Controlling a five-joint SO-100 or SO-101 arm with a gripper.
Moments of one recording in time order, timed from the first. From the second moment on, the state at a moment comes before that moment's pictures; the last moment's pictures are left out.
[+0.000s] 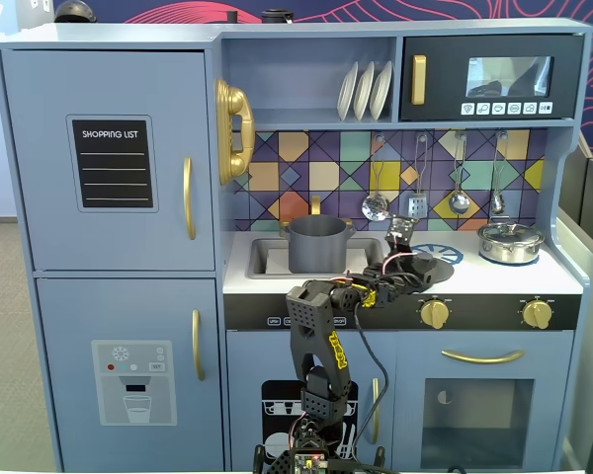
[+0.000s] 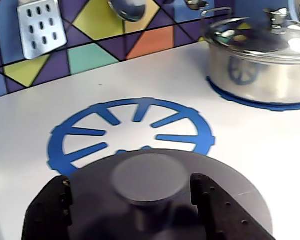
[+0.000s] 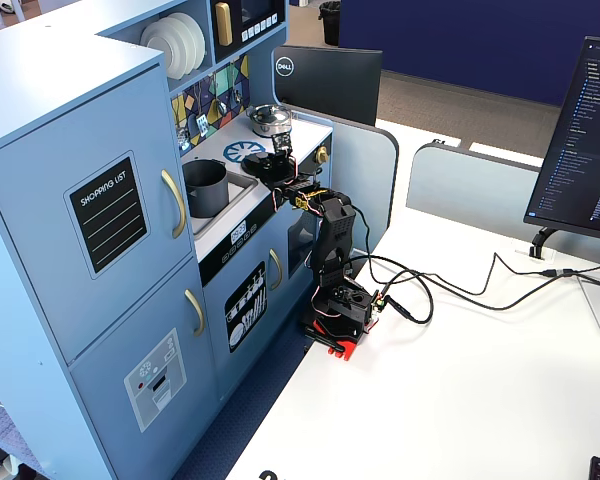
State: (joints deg) arm 34.3 103.9 122.3 -22.6 -91.0
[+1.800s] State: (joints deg) arm -3.7 182.3 170.9 78.1 -88.4
